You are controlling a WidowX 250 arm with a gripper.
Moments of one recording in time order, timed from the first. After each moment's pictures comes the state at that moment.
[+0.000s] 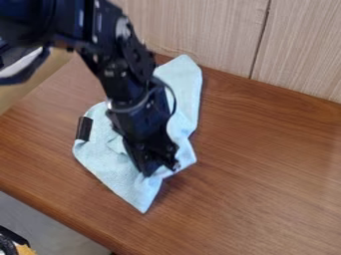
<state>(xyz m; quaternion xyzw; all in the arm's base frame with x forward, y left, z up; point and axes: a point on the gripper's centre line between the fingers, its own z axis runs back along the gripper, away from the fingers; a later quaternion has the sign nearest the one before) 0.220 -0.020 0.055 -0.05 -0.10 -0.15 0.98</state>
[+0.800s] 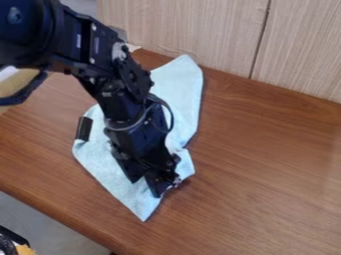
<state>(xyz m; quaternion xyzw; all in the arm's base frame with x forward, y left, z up) 0.211 -0.024 0.044 -0.07 -0.09 -0.13 0.99</state>
